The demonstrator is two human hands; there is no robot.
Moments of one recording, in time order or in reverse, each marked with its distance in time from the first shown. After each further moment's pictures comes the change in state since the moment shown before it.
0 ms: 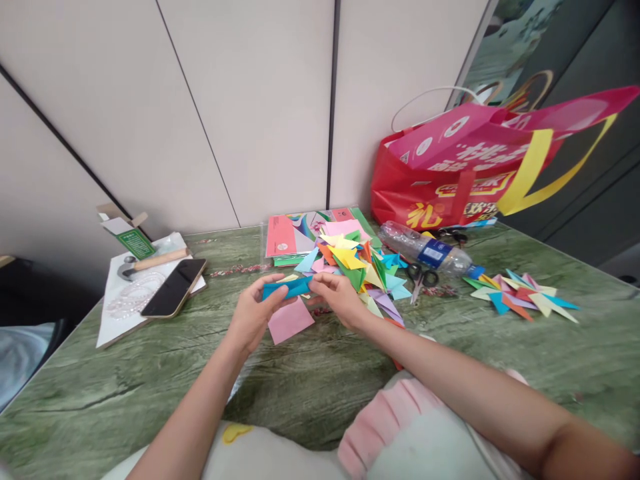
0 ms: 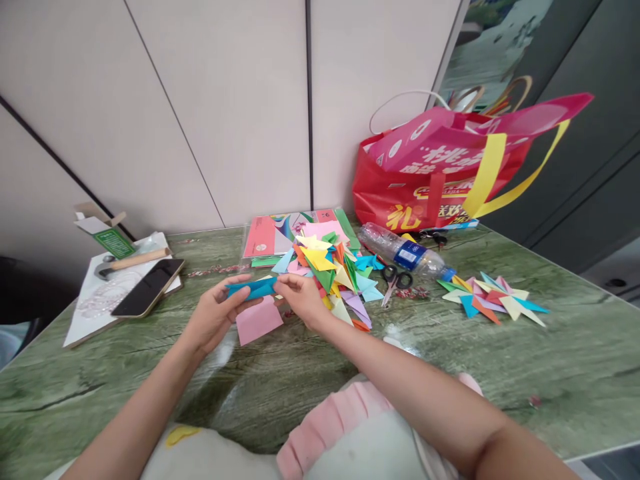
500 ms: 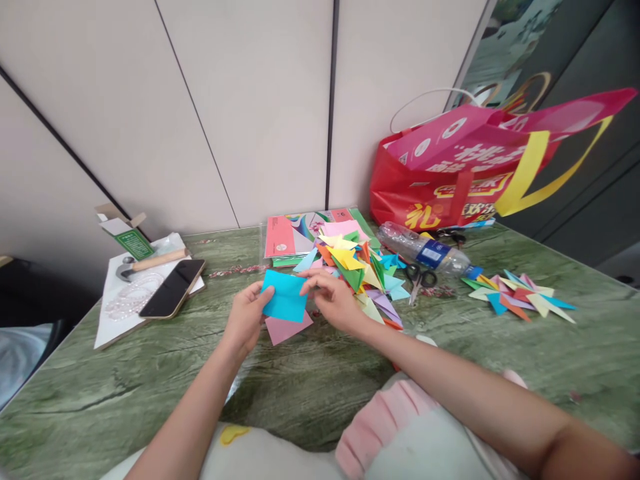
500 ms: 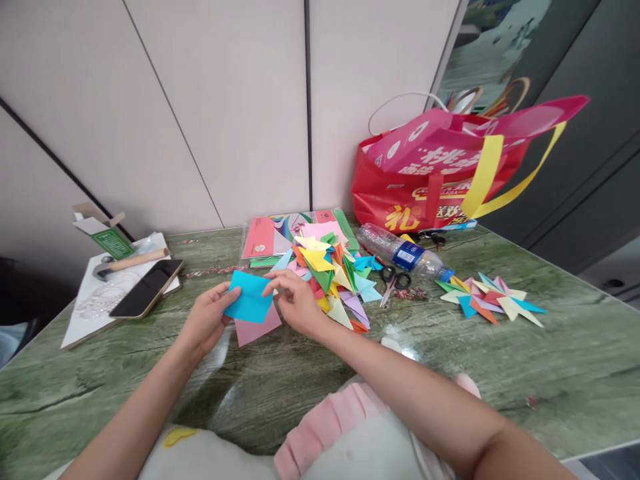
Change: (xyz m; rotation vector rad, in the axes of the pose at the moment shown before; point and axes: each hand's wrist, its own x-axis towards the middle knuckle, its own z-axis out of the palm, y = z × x) left_hand 0.004 -0.003 -0.006 0.082 0.135 -0.110; right_hand -0.005 0.001 -0.005 -0.425 -0.156 -0.430
